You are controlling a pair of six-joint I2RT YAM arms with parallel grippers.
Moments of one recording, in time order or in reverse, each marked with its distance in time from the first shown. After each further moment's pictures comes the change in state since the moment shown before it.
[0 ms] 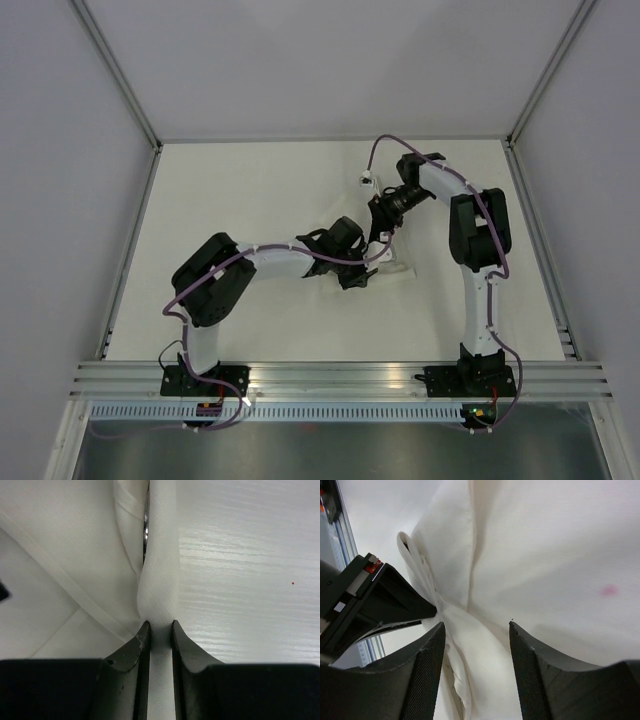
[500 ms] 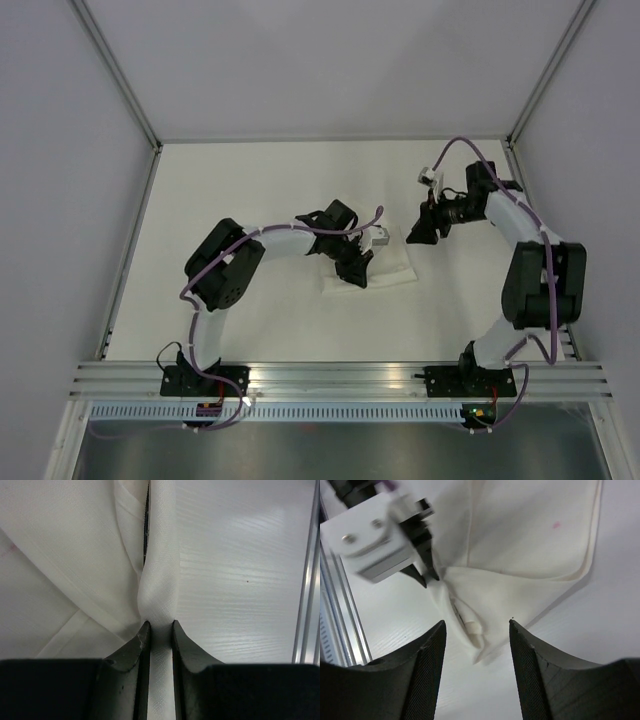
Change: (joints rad) left arm 0.114 0.117 0.151 -0.169 0.314 -0.070; right arm -0.280 -0.485 -0.455 0.282 -0.108 0.021
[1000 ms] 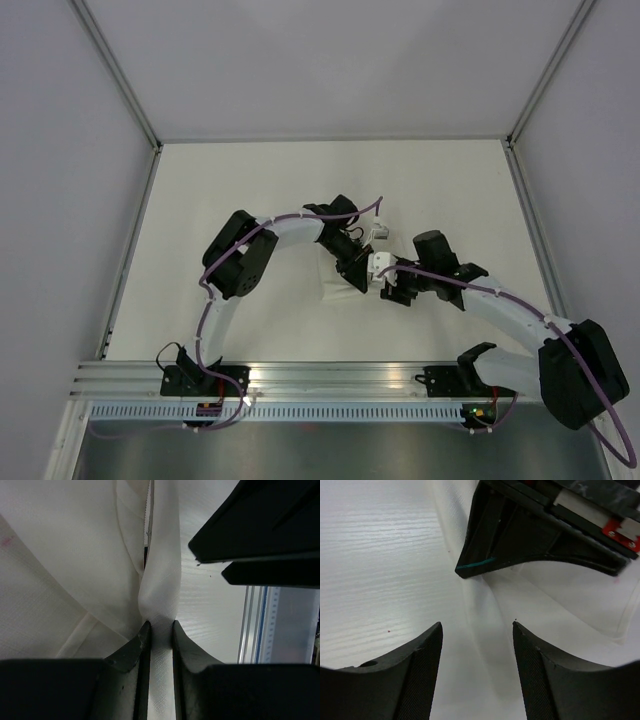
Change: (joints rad) left arm 0.047 0.174 0.220 -0.291 0.238 -0.027; right arm 0.476 -0.668 -0.777 0.578 0.425 -0.093
